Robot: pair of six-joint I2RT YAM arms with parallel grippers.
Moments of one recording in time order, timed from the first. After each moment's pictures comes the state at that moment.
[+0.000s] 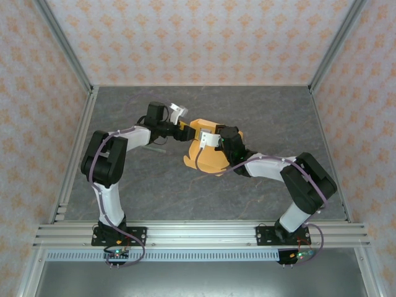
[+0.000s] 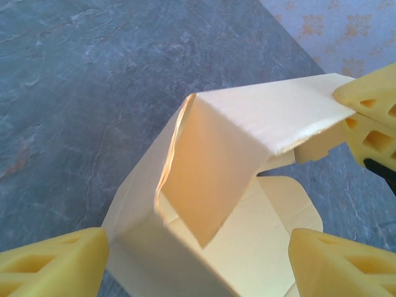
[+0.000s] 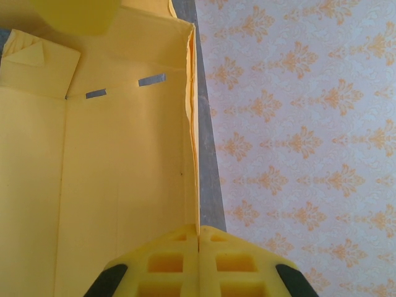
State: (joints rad) left arm -0.24 1.95 1.17 0.09 0.83 -0.07; right arm 0.66 1.63 0.78 0.50 0.35 -1.20
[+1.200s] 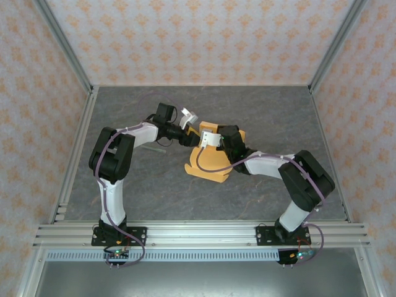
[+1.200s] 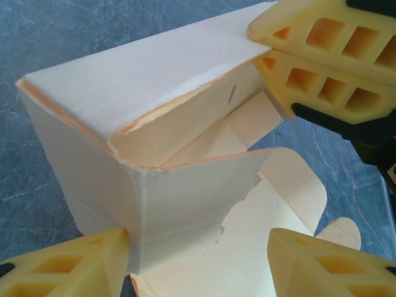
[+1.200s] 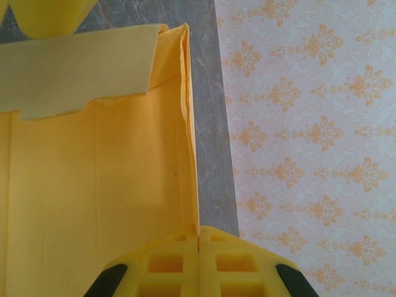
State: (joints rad) left arm -0.29 2.02 1.28 -0.12 0.94 0.14; right arm 0.63 1.66 0.80 0.45 0.34 -1.19
